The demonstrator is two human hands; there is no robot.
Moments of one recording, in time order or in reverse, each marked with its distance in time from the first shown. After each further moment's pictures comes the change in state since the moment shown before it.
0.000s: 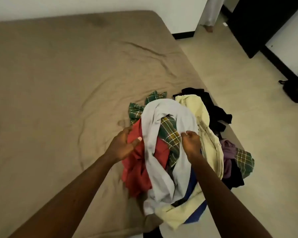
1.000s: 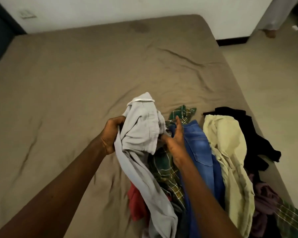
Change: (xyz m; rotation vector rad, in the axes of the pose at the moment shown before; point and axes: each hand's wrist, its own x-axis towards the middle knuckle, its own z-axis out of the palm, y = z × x) left_hand 0.054 0.070 -0.072 -1.000 0.143 -0.345; right_hand 0.018 -0.104 0.085 0.387 -0.675 -0.212
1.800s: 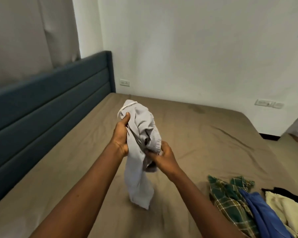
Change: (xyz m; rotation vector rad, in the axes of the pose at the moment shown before) left_hand -0.302 0.142 -0.372 -0.526 0.063 0.509; right_hand -0.249 -0.072 0.465 -0.345 -0.437 -0.553
